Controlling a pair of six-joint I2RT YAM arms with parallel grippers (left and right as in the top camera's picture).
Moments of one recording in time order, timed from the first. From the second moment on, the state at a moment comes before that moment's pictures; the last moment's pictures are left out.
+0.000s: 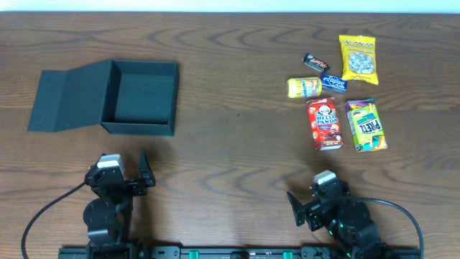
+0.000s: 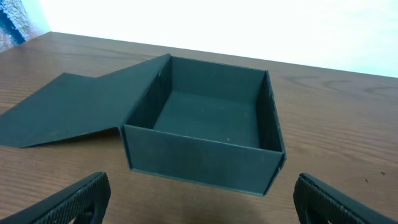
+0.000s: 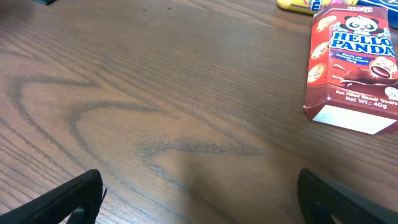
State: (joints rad) left arm 0.10 0.01 0.10 -0.32 0.03 -0.09; right arm 0.53 0.01 0.17 -0.74 0.04 0.09
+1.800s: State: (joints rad) left arm -0.10 1.45 0.99 -0.37 0.04 0.04; right arm 0.53 0.01 0.17 -0.74 0.04 0.09
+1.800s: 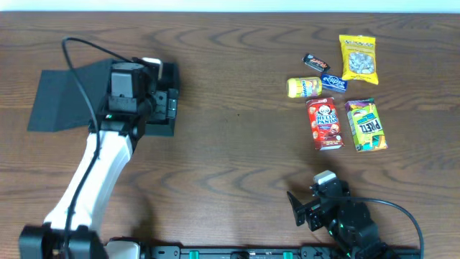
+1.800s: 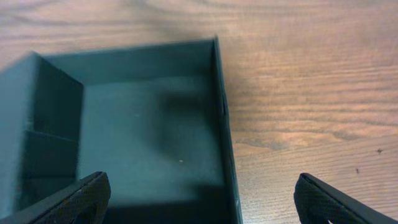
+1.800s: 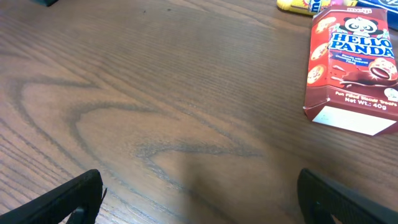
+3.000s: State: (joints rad) left arm -0.10 1.68 0.99 -0.34 0.12 0.04; right arm 0.53 0.01 0.17 -0.74 0.04 0.09
